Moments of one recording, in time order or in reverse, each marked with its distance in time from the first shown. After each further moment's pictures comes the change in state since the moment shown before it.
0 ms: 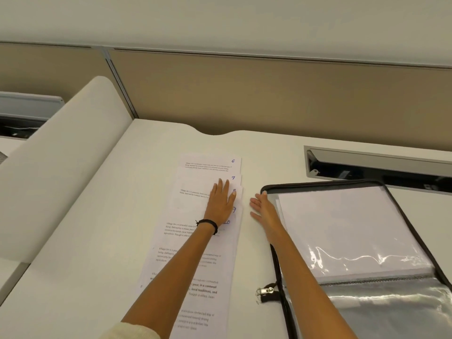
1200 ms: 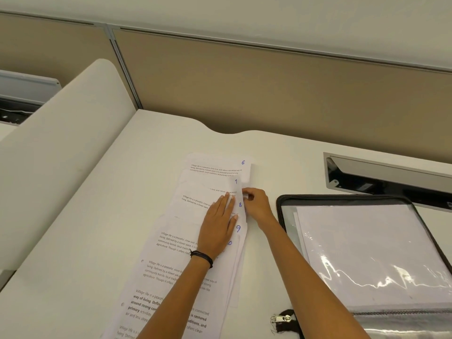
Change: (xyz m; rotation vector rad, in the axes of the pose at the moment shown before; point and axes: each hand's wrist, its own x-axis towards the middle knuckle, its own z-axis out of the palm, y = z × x) left_hand -0.020 -0.058 0.011 0.233 0.219 0.250; right_hand 0.064 -0.013 0.058 -0.545 -0.029 -0.274
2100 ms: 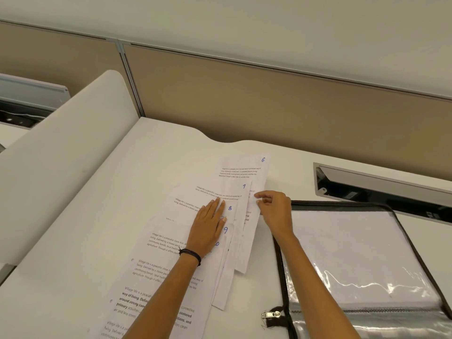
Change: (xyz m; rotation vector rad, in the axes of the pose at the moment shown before) left_hand -0.004 -0.014 -0.014 0.019 -0.127 -0.033; right_hand -0.047 -0.021 -0.049 -0.175 0.287 -0.137
